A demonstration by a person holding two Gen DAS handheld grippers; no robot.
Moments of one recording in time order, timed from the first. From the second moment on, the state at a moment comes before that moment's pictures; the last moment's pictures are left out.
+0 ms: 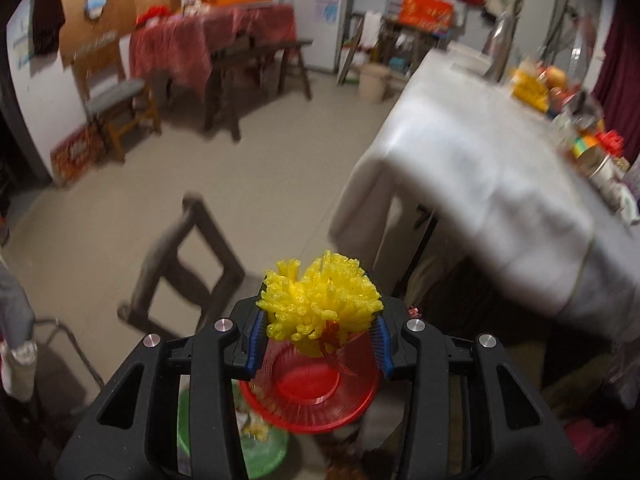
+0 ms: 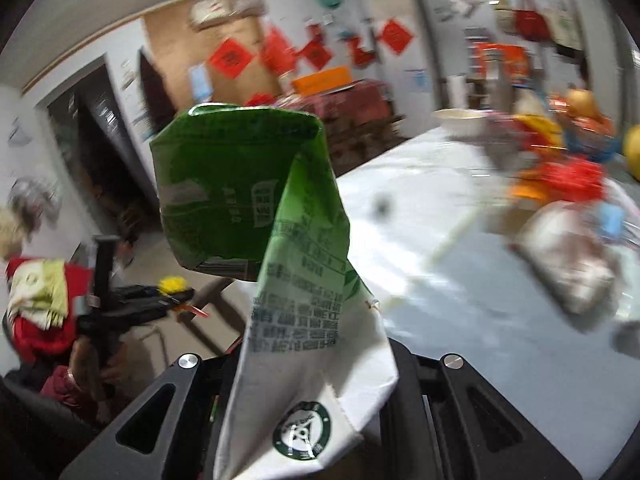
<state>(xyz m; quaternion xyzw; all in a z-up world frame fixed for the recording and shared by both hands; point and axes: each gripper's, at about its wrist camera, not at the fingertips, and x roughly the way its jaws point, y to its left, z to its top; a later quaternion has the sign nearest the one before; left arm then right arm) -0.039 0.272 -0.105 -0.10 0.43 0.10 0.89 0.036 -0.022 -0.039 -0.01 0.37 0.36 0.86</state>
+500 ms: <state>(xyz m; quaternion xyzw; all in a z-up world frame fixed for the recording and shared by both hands) -0.046 0.331 -0.124 -0.14 0.43 0.16 0.88 0.024 0.110 -0.090 -0.11 0.44 0.43 0.78</state>
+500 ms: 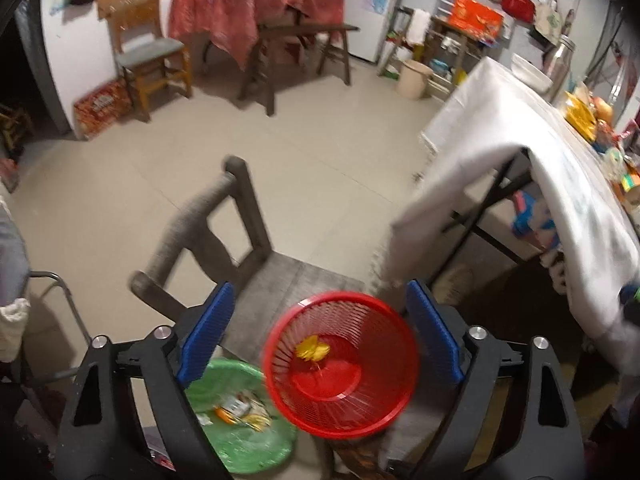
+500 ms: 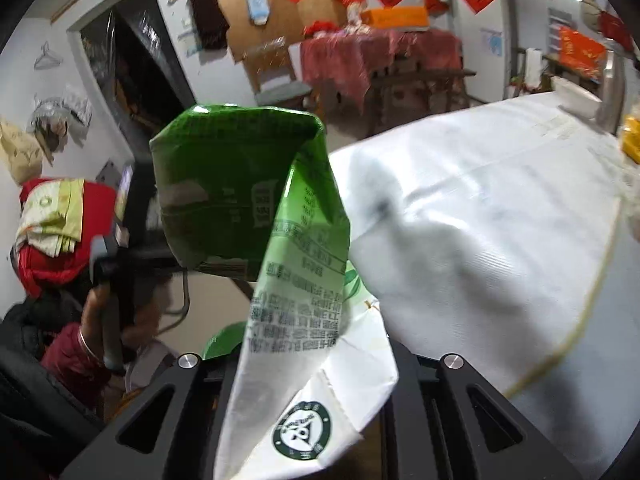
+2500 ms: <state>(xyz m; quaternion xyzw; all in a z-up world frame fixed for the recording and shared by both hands) 0.060 0.062 -0.041 0.00 0.39 -0.04 0.92 0.129 -0.238 -0.065 0.10 0.36 0.06 0.93</state>
